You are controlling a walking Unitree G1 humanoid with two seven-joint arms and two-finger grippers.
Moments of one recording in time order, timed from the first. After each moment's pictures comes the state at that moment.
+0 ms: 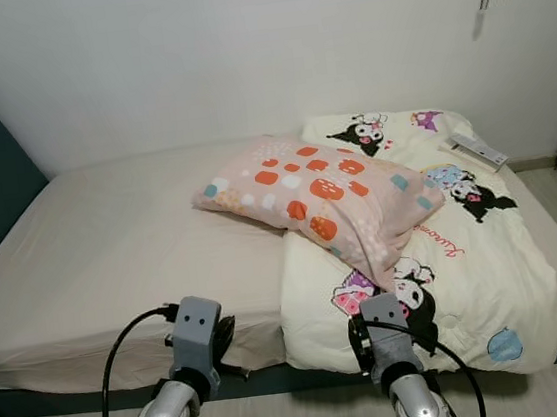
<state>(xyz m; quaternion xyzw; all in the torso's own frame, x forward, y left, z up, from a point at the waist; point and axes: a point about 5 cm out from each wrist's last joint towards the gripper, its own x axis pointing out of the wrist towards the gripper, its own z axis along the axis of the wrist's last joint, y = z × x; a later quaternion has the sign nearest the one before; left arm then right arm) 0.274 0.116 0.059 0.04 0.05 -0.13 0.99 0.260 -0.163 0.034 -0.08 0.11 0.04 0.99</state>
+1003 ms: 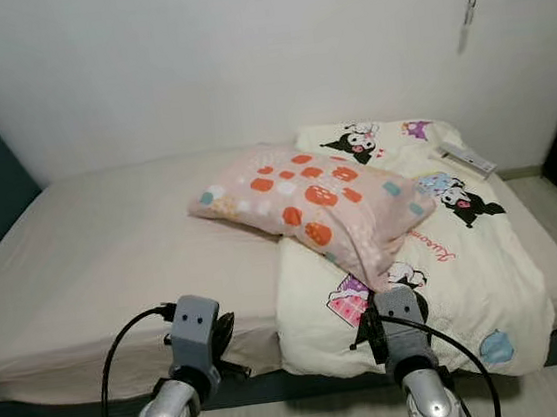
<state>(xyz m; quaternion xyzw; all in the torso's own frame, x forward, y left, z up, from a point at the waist) 0.275 0.112 0.062 0.02 0.04 -0.13 0.99 0.263 -0.179 0.042 -0.09 0.09 0.00 0.99</state>
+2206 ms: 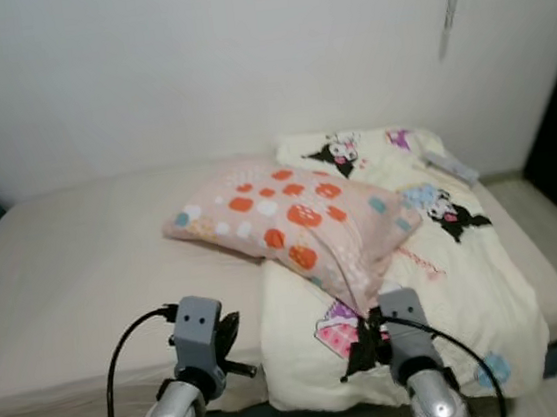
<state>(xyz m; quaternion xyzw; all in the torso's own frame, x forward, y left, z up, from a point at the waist) 0.272 0.115 0.060 0.01 0.04 -0.12 0.99 0.268 -0.177 0.048 -0.10 0.08 0.01 0.99</state>
